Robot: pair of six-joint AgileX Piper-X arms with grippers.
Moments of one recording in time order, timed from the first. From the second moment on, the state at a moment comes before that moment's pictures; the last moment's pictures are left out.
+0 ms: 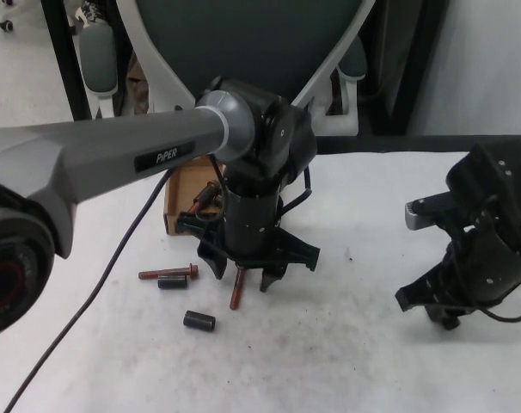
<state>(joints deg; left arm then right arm) -35.4 125.9 -99.7 64.5 -6.3 -17.0 14.9 99.3 -55.7 36.2 0.0 -2.5</state>
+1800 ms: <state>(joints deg) -36.7 76.0 -35.0 -5.0 4.6 -11.5 51.4 66.4 -16.2 -13.8 4.7 11.1</state>
